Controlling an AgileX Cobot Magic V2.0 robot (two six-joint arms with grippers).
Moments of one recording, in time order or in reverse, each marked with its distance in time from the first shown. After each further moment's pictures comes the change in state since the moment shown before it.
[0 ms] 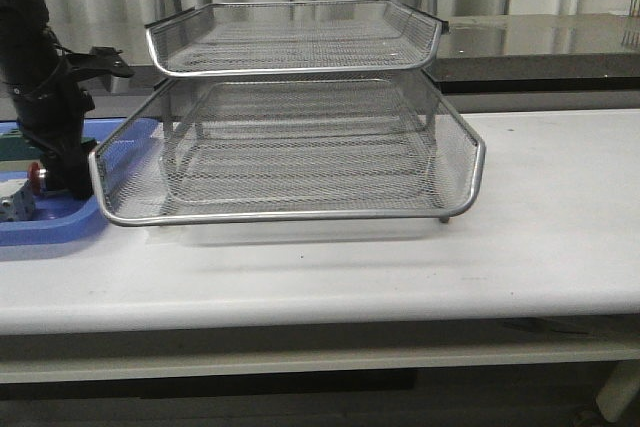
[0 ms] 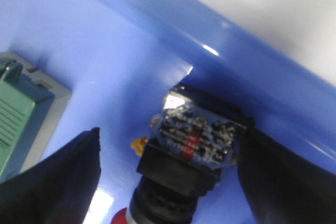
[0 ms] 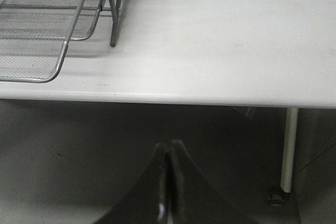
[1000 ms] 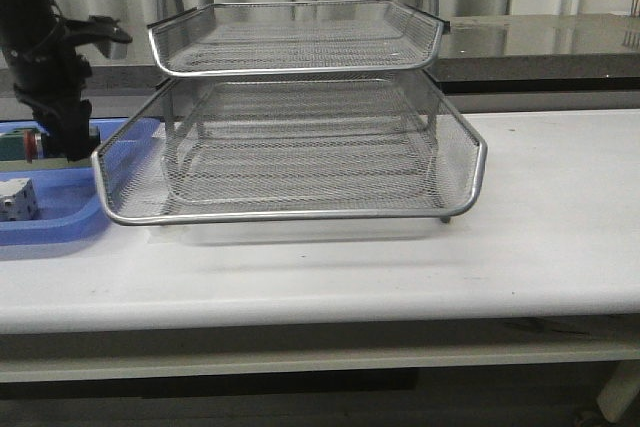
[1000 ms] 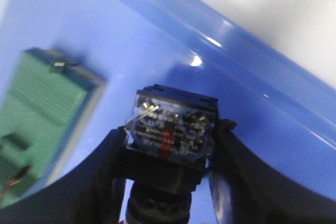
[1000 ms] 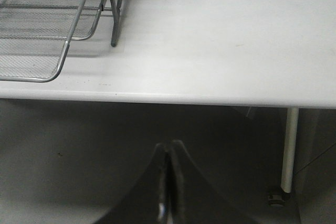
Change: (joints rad) left arm 0.000 0.017 -0.210 0.021 0.184 -0.040; right arm 0.000 0.000 0.000 0.000 0.000 0.000
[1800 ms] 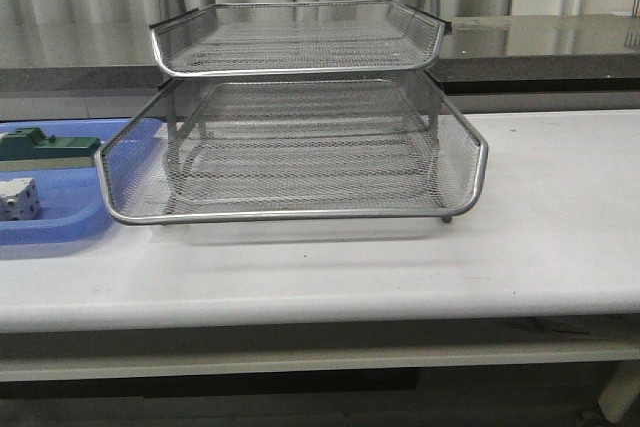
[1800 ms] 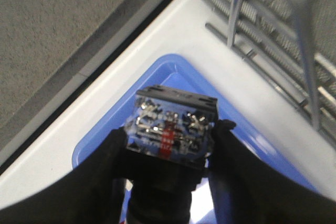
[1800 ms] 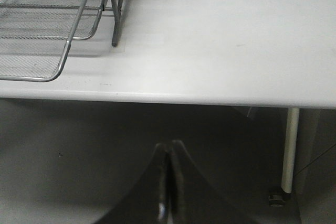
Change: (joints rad) left arm 0.000 -0.331 -0.176 -0.112 0.103 -0.168; right arm 0.000 0.000 0.000 0.000 0.000 0.000
